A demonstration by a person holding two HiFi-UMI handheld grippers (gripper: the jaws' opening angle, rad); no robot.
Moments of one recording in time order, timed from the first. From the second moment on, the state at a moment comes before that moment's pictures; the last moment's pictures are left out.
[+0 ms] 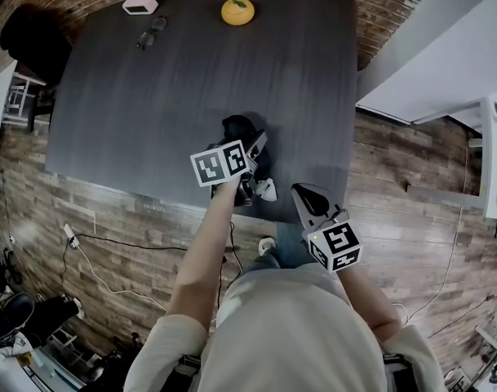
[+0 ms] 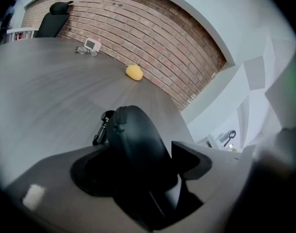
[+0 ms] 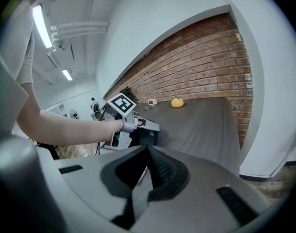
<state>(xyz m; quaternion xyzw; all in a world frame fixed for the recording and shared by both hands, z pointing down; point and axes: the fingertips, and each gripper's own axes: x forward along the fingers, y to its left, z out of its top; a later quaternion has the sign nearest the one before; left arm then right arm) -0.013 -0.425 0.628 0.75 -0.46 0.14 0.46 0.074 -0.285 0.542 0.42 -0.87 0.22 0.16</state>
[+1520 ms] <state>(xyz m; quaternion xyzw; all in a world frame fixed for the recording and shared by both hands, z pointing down) -0.088 -0.142 0.452 0.81 -0.52 0.06 0.24 0.045 -0.103 0.422 0.46 -0.88 0.06 0.09</state>
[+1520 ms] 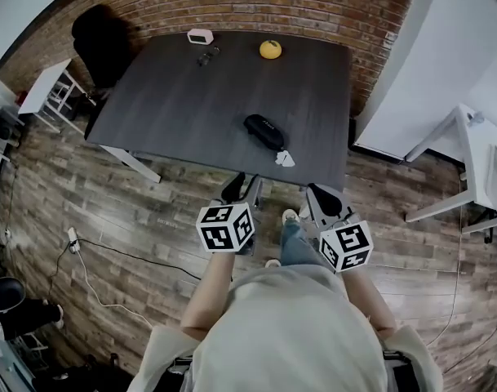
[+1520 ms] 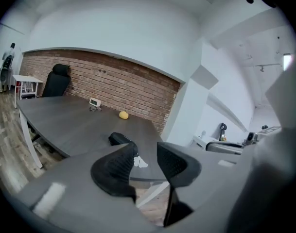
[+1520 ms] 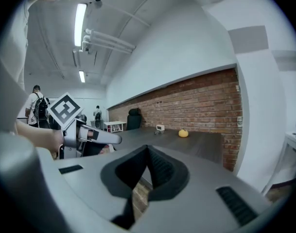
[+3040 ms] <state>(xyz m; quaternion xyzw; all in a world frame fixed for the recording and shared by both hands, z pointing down) -0.094 -0.086 0.441 0.84 -0.49 0.03 0.25 0.044 -0.070 0.404 0.47 -0.88 0.06 0.06</state>
